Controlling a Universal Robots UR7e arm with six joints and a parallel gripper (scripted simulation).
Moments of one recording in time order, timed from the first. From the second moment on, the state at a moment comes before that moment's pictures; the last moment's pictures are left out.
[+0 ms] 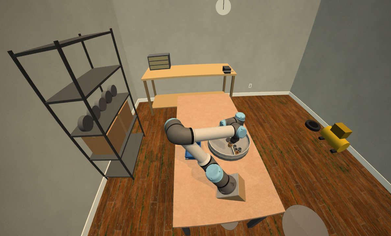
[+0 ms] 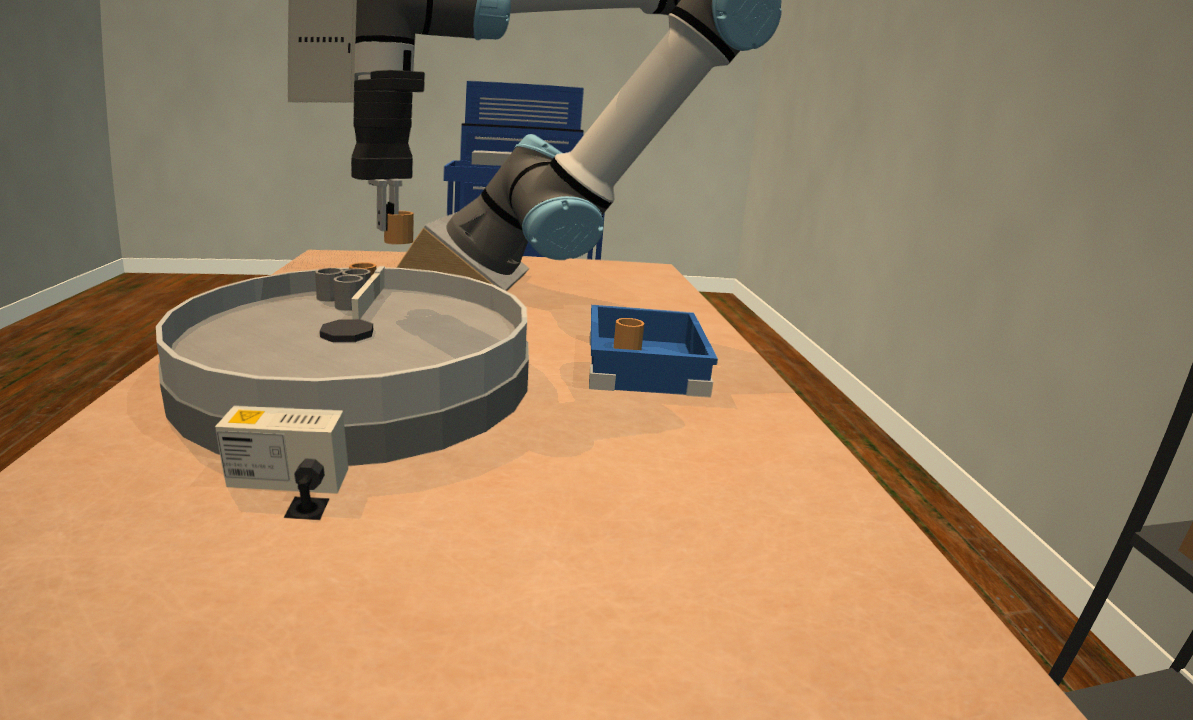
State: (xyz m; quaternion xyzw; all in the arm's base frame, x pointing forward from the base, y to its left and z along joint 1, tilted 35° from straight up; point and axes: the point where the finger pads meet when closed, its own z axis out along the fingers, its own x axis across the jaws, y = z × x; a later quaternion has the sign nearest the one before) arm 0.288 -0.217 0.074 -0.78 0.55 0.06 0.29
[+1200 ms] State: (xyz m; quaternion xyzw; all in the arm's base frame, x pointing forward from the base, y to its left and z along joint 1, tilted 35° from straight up) arm 0.335 -0.139 0.136 -0.78 0.55 0.06 0.29
